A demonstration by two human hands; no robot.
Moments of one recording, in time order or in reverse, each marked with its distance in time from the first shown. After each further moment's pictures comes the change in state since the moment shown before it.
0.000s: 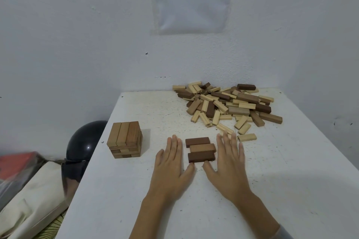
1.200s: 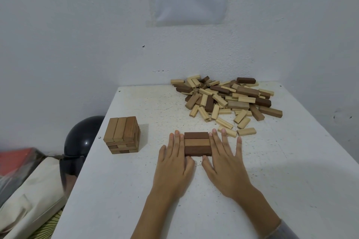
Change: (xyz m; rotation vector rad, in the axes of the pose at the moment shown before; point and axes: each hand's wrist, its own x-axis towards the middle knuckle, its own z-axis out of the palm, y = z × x) left_hand 0.002 0.007 0.012 0.077 0.070 0.022; right_hand -0.003 0.008 0.014 -0.265 0.038 -0.126
